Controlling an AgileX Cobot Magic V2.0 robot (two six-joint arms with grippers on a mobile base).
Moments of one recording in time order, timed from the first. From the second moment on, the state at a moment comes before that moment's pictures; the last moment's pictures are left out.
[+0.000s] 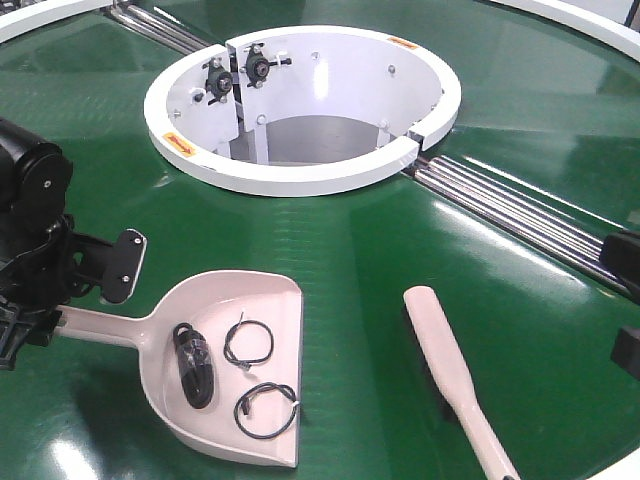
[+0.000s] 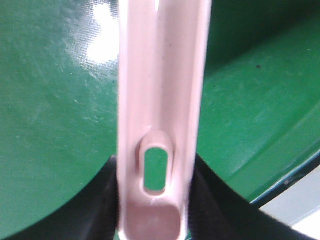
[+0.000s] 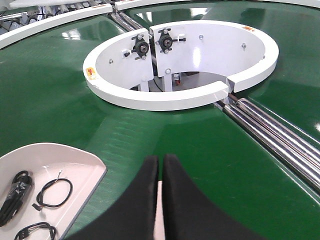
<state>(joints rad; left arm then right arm) -0.26 1.70 -1.23 0.29 1.23 1.19 0.31 0.60 -0.64 0.06 0.42 0.00</state>
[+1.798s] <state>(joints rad) -0.27 1.20 -1.23 0.29 0.96 0.19 0.31 0.57 -0.61 0.06 0.37 0.05</state>
